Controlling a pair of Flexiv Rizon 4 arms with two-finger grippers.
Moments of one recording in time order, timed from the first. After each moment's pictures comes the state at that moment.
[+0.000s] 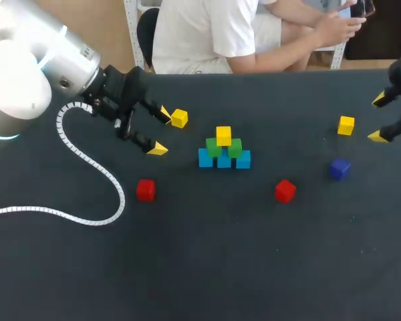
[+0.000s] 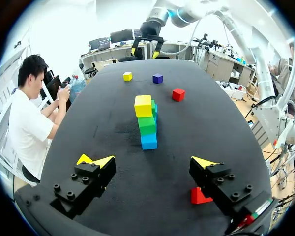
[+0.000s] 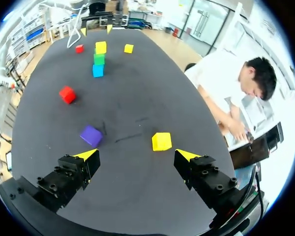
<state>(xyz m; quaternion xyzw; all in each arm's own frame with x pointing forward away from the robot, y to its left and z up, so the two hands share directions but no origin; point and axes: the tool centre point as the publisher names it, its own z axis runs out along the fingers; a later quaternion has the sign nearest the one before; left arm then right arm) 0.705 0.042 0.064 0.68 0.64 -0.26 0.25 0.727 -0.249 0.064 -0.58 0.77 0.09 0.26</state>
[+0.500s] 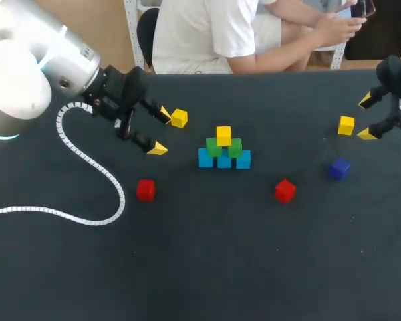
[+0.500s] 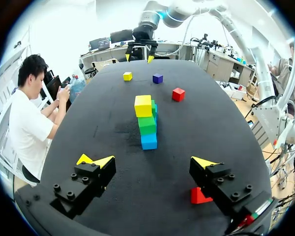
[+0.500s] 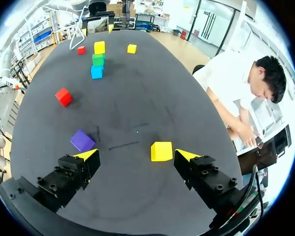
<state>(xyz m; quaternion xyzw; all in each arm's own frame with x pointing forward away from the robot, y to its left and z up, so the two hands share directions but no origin) 0.705 0.042 0.064 0.68 0.64 -0.26 0.25 0.747 -0.237 0.049 -0.59 0.76 0.13 0.24</state>
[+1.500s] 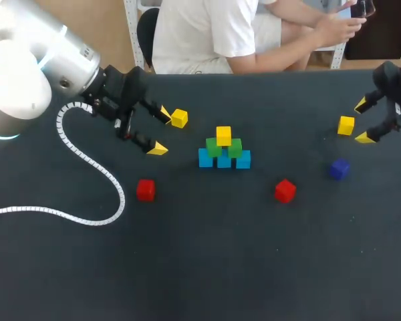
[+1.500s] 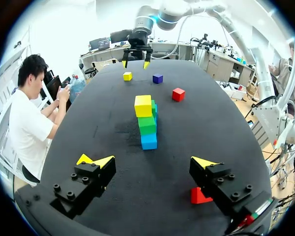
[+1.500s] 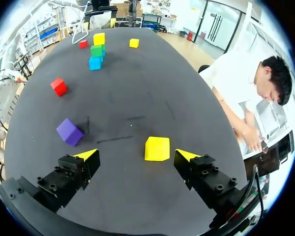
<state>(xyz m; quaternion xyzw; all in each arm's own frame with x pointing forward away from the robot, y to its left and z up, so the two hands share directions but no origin) 0.705 0.042 0.064 0.68 0.64 -0.26 0.25 0.766 -0.242 0.017 -0.61 0.75 0.15 0.23</state>
